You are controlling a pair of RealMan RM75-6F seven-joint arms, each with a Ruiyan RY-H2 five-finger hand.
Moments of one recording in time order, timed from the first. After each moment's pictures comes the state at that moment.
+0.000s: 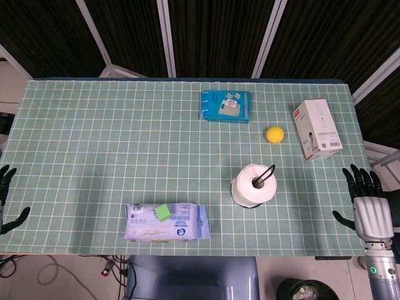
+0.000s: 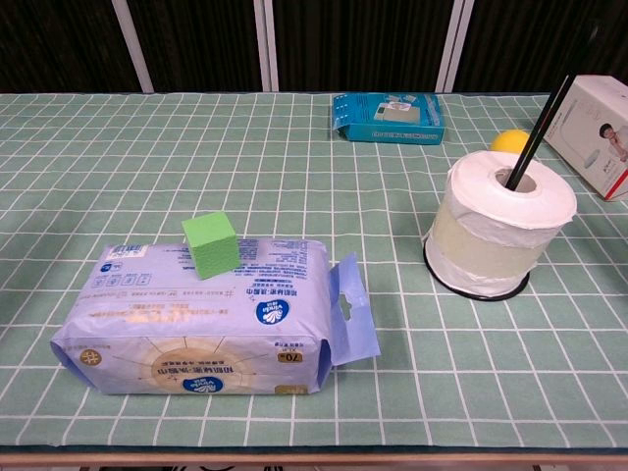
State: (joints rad) left arm -0.06 -1.11 -0.07 -1.61 1.49 1.55 0.07; right arm 0.12 -1.24 0.11 -1.48 -1.49 1.52 -0.09
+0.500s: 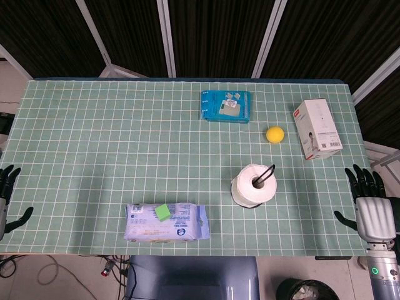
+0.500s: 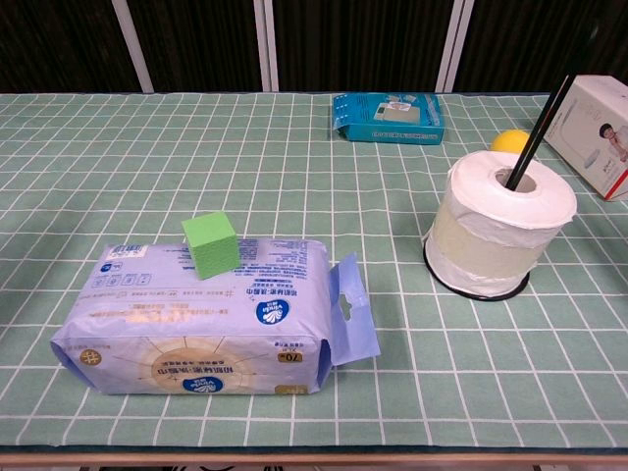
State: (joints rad) left arm -0.07 -1.12 -0.07 -1.61 1.48 1.53 0.08; right arm 0.12 -1.23 0.12 -1.49 -1.48 1.52 -0.09
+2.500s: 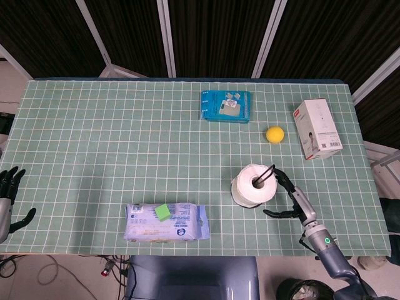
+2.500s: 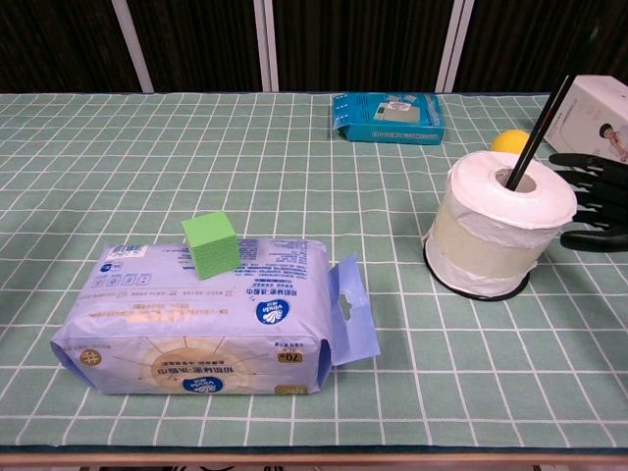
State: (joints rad) left arm -0.08 -1.13 -0.06 -1.62 1.46 1.51 0.13; right arm 0.35 -1.39 0.11 -1.46 -1.51 1.04 1.08
